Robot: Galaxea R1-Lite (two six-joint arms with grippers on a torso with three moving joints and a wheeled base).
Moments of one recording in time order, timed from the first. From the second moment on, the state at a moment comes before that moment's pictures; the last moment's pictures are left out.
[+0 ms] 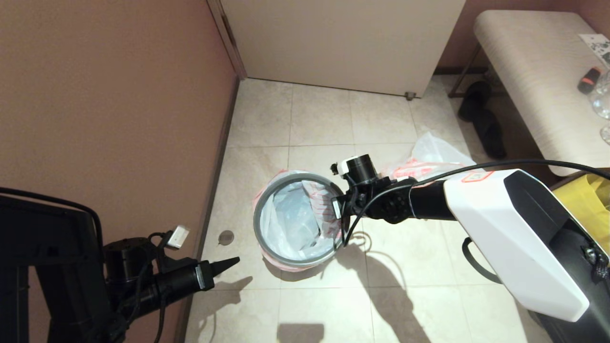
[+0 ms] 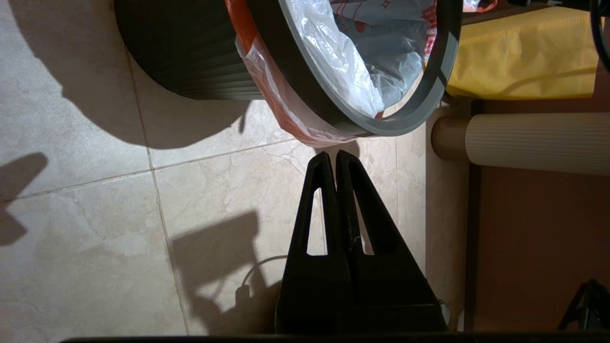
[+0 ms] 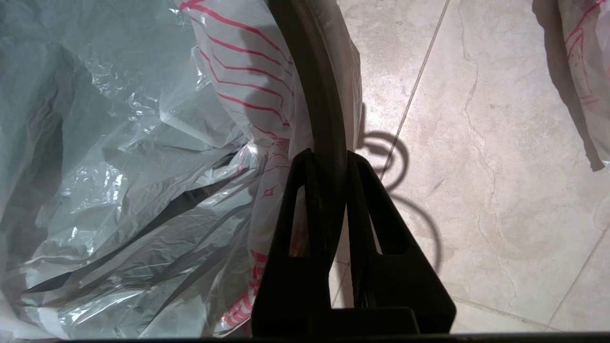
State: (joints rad) left arm 0.01 2.18 -0.25 -1.52 -0.72 -0.34; right arm 0.59 2.49 -1.98 0.08 -0.28 0.09
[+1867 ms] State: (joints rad) left arm 0.01 2.18 -0.25 -1.52 -0.72 -0.34; right arm 0.59 2.51 -1.99 -0.04 -0.30 0.04
